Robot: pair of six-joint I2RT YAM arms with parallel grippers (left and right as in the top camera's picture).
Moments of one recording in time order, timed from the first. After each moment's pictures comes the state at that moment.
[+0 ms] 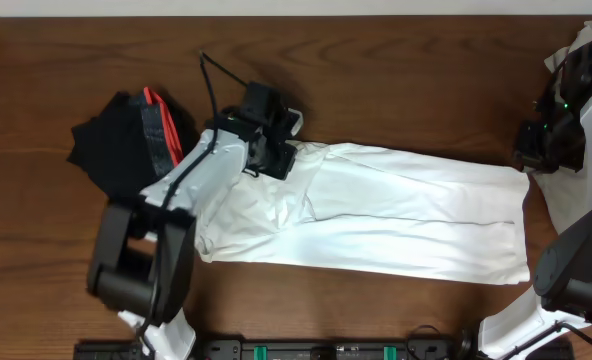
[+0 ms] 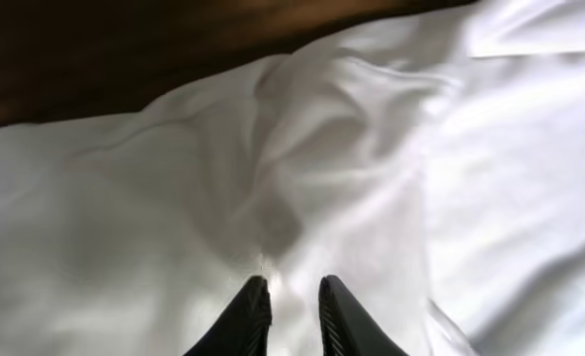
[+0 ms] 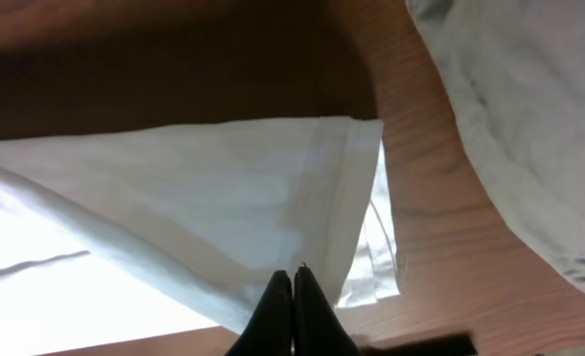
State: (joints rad) left arm -0.36 1.84 1.25 -0.65 0.24 0.04; right arm -0.29 1.85 1.68 -1.43 0.02 0.06
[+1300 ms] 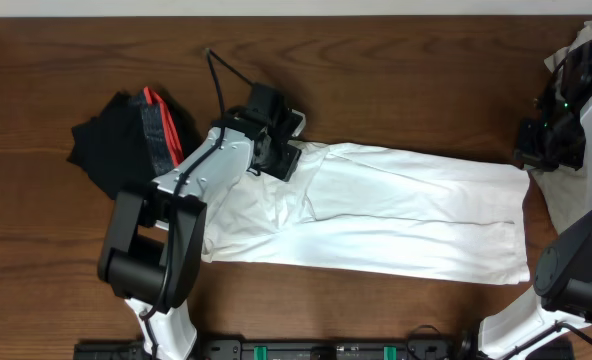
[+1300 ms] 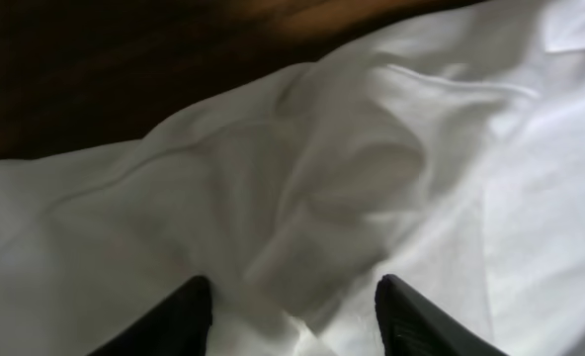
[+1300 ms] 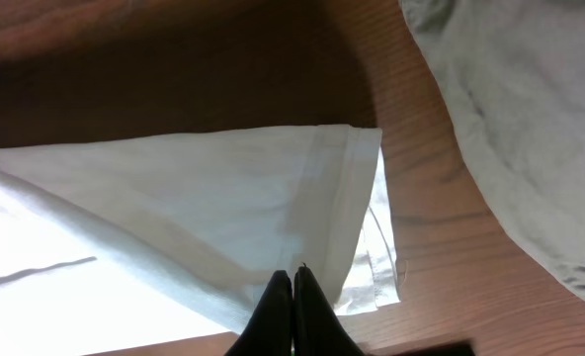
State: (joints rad) left arm -0.37 1.94 1.26 -0.58 0.21 0.08; right arm -0.29 1.85 1.68 -1.41 0.02 0.06
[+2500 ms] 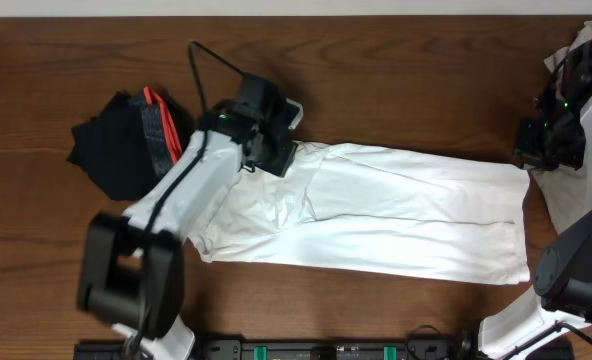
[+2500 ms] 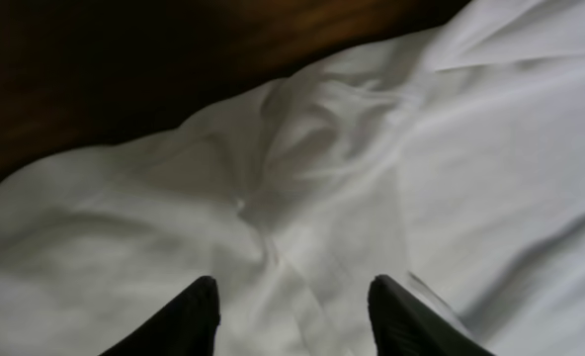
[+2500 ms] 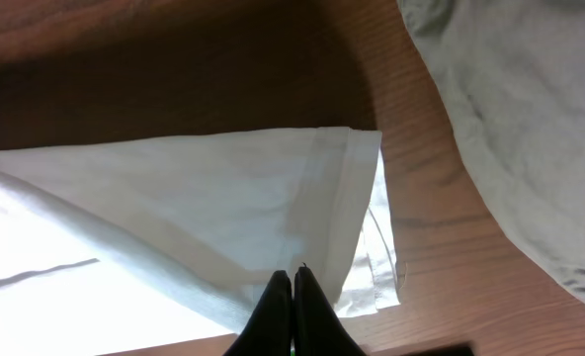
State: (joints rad) left arm -0.37 1.83 1.28 -0.67 0.21 0.09; right arm -0.29 1.85 1.68 -1.41 0.02 0.06
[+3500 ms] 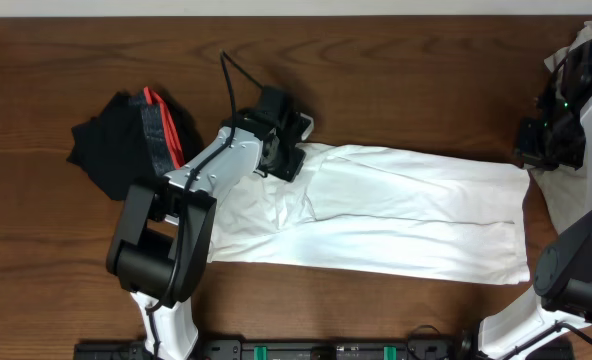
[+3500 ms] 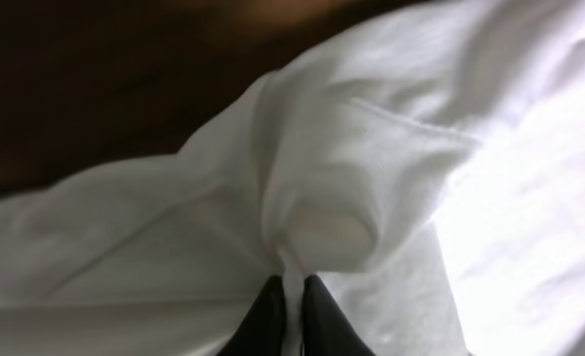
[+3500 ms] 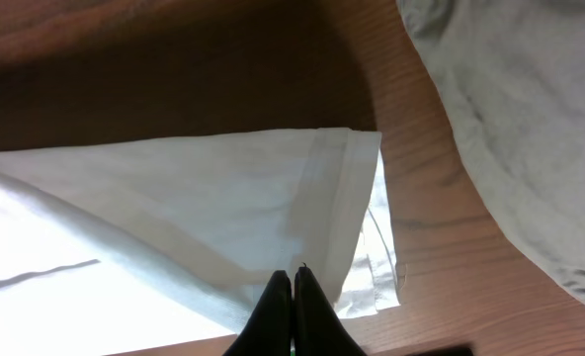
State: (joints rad) left arm -0.40 1.97 1.28 -0.60 0.22 0.09; right arm -0.29 1.85 1.68 -1.40 0.02 0.06
